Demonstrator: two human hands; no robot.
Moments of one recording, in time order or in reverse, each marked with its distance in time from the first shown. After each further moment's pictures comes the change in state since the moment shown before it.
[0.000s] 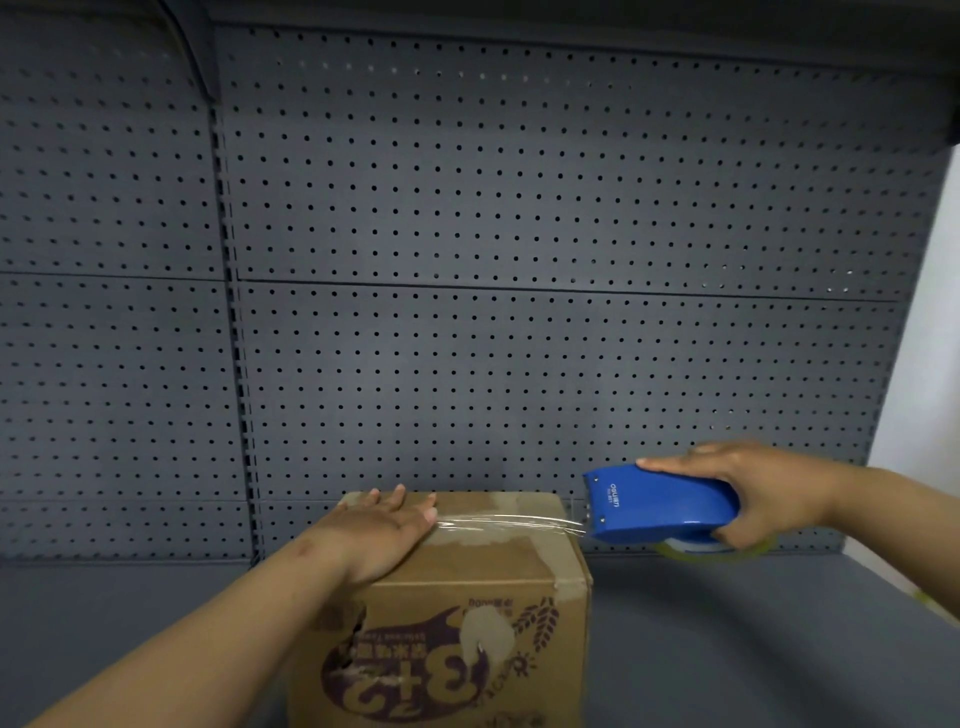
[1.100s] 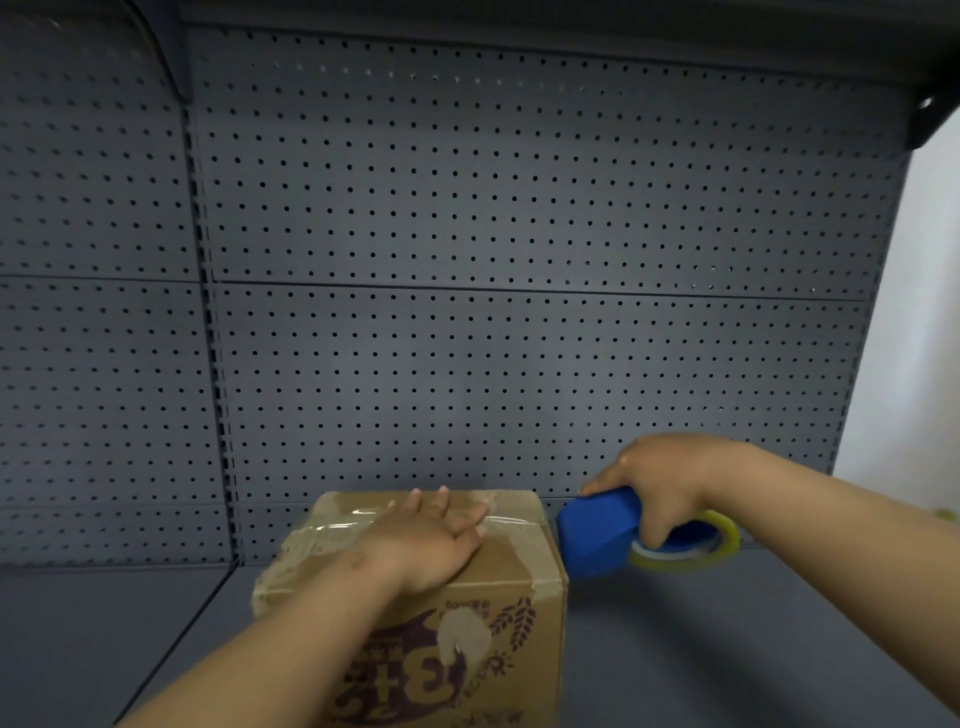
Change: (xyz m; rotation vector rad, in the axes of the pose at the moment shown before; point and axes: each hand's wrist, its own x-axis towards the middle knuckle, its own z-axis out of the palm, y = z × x) left_hand 0.002 0.061 0.011 0.049 0.042 0.126; right_hand 0.028 -0.068 -0.027 -0.192 -0.344 0.180
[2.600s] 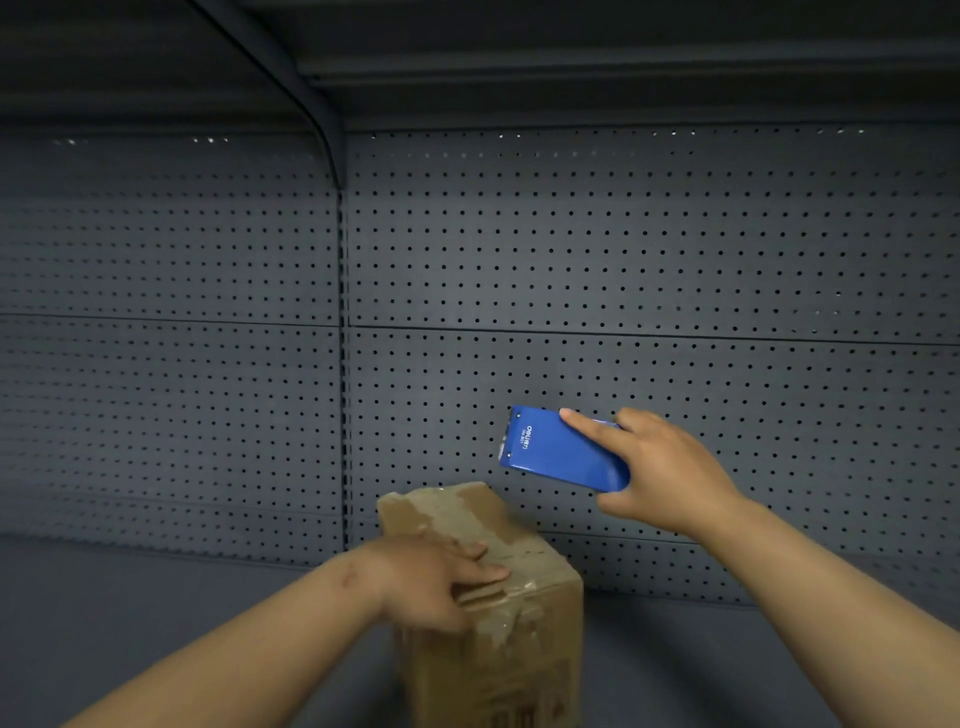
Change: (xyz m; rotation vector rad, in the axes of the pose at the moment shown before) left_hand -0.080 -0.061 -0.032 0.184 -0.111 0.099; right_hand 0.013 -0.076 -0.030 0.194 0.883 -0.103
